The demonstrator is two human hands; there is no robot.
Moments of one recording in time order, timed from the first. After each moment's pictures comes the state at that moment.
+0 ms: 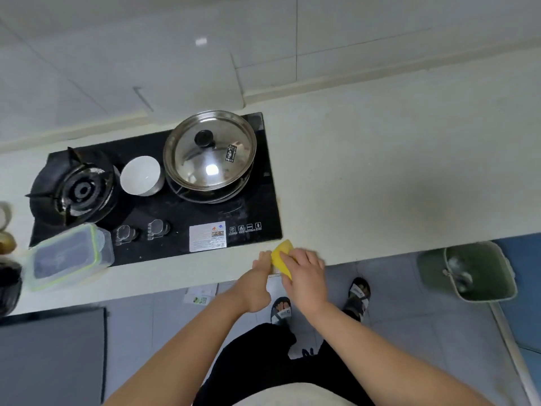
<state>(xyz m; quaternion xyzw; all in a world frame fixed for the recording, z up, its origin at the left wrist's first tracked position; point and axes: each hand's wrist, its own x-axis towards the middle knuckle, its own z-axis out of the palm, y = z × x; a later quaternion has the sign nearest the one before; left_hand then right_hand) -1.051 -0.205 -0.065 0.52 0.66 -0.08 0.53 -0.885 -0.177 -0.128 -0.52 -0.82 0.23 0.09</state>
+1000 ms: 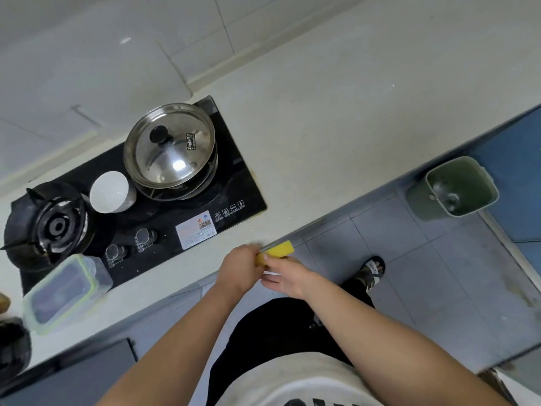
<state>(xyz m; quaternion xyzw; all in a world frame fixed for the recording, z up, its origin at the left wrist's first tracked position) -1.068 -0.224 -0.069 0.67 0.67 -0.09 0.32 -0.926 -0.235 -0.132 -0.51 -0.01 0.84 0.17</state>
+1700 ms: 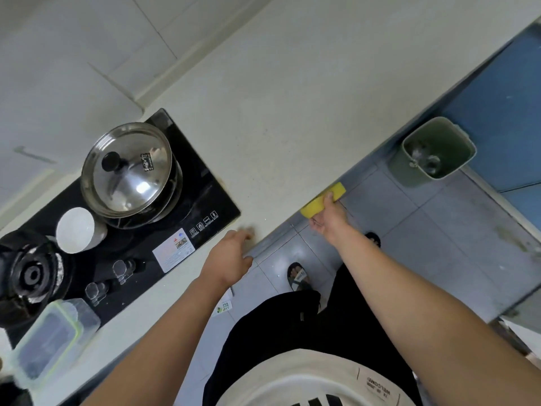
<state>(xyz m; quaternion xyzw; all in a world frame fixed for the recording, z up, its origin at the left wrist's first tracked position) -1.056 -0.182 -0.065 0.71 0.61 -0.15 0.33 -0.800 -0.155 -0.148 -0.63 0.10 0.65 0.41</state>
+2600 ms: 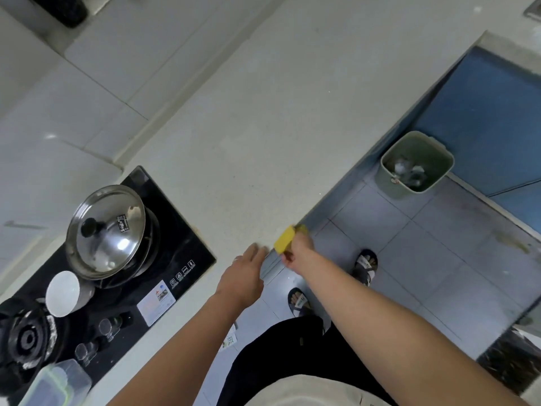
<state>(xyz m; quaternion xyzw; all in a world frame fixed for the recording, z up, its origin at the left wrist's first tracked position) -0.942 -0.145 -0.054 0.78 0.50 -0.27 0.26 -0.782 -0.126 -0.126 -0.60 0.20 0.70 0.32</state>
